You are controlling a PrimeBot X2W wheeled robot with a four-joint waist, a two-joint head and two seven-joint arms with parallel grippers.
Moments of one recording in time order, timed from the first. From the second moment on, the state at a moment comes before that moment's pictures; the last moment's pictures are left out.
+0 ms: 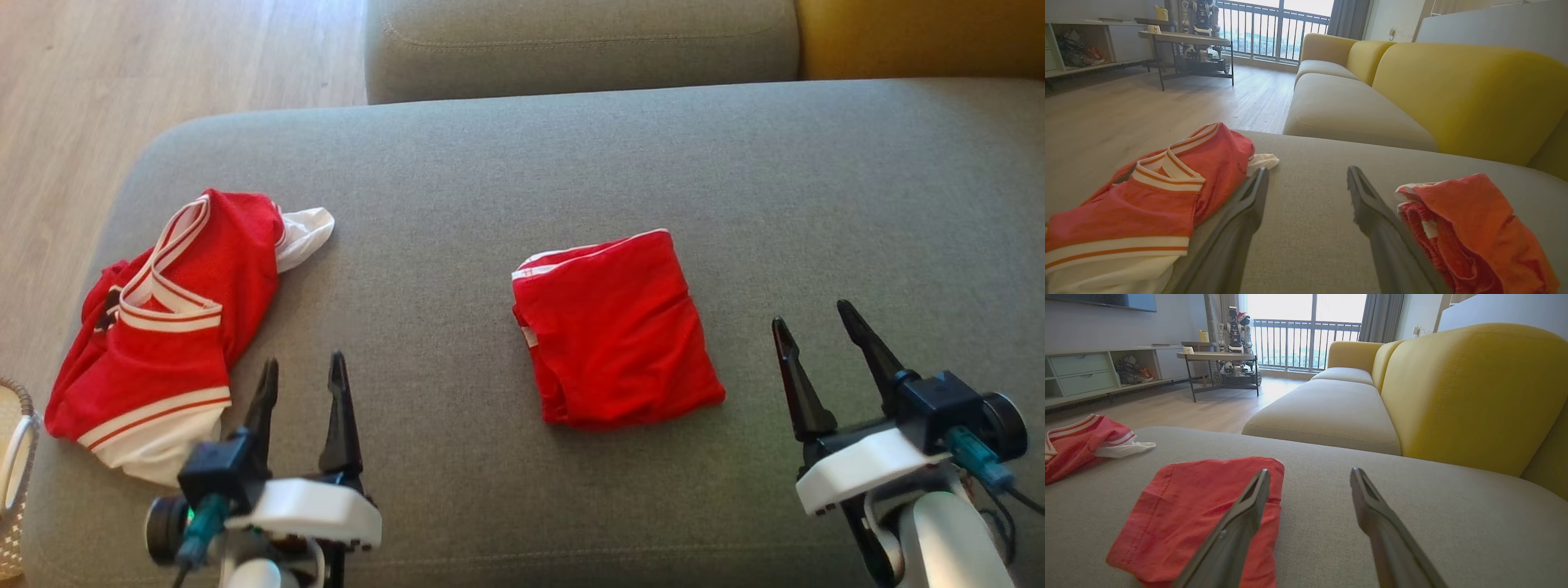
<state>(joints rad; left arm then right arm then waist) 0.02 0.05 -0.23 0.10 -0.24 0.15 -0.25 -0.08 -0.06 -0.06 0.21 -0.01 0.13 -0.25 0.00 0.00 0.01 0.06</state>
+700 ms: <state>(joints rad) 0.01 0.05 -0.26 0.11 -0.24 0.16 -0.25 -0.24 -0.05 0.01 0.35 0.18 0.13 -0.11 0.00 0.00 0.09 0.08</state>
